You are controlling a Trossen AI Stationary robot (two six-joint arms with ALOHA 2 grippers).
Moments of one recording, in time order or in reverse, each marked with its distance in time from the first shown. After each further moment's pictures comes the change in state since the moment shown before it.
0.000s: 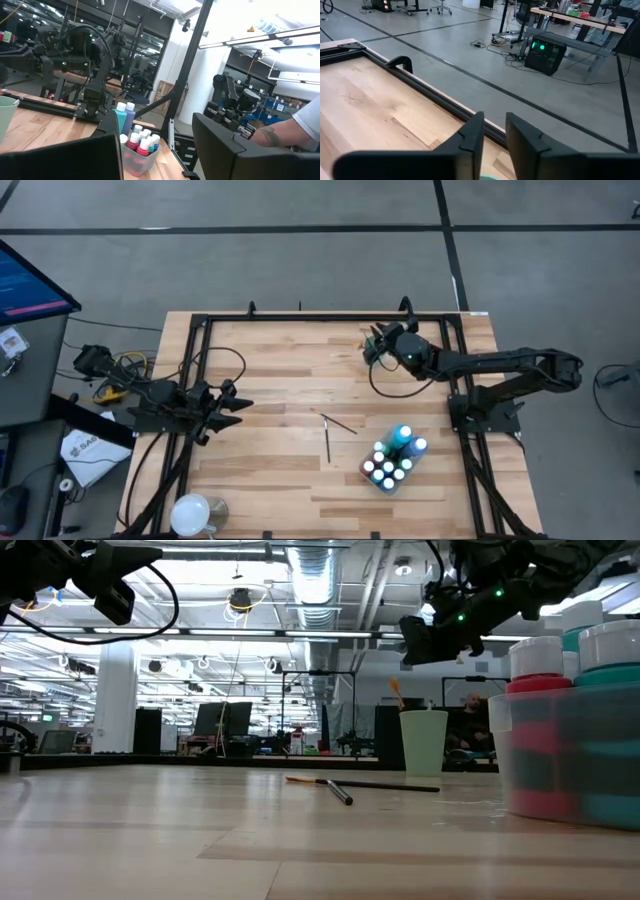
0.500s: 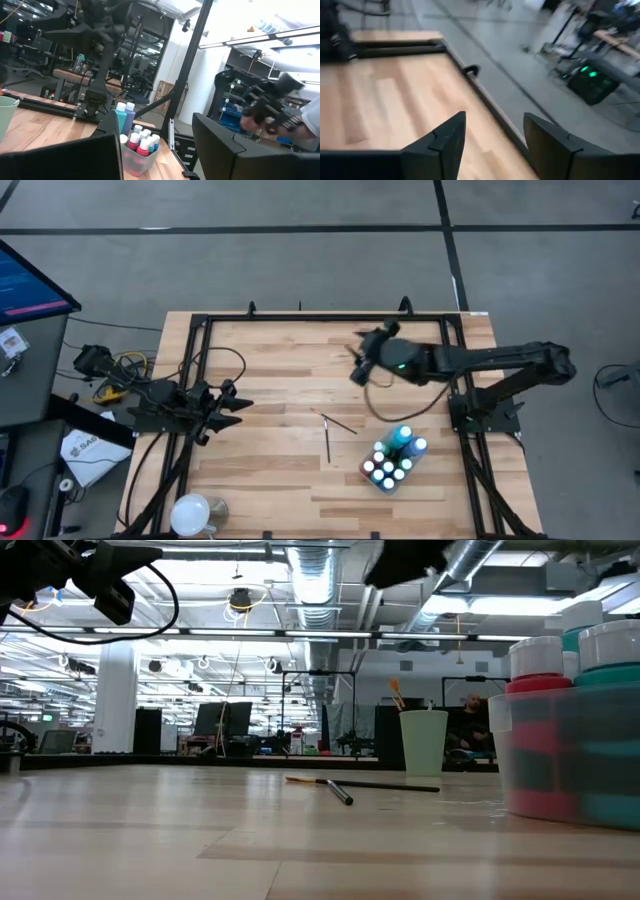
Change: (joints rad) left arm 0.000 0.000 0.000 0.000 0.000 0.000; right arm 0.274 0.072 0.535 -0.604 -0.023 -0.093
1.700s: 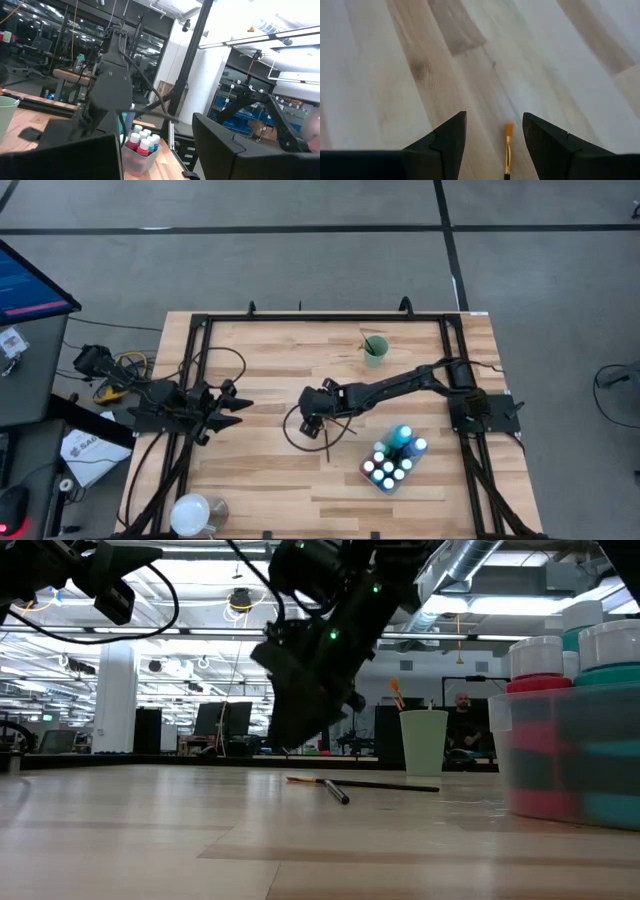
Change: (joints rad) left arm 0.000 0.001 0.000 0.000 0.000 0.000; right arm 0.088 0.778 0.330 -0.095 -0.400 0.468
